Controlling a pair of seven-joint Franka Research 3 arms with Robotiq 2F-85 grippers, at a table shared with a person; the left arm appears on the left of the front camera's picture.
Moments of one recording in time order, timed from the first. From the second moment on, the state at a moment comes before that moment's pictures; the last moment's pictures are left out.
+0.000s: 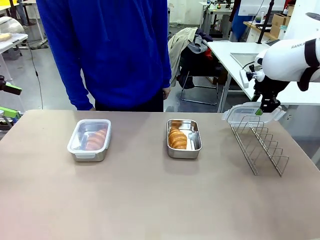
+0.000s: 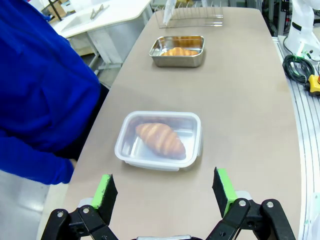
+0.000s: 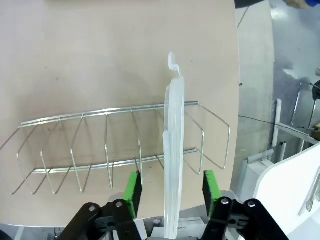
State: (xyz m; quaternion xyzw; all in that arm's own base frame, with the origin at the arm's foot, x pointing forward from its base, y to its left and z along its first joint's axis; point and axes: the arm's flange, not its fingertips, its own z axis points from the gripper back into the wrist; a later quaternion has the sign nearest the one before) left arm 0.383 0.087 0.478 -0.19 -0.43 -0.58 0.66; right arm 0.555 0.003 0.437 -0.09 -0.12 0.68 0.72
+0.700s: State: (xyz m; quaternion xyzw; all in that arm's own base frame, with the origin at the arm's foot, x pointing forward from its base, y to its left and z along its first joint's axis) left arm 0.383 0.087 0.478 -0.19 -0.43 -0.58 0.66; right arm 0.552 -0.003 0.440 -0.10 -0.11 0.68 0.72
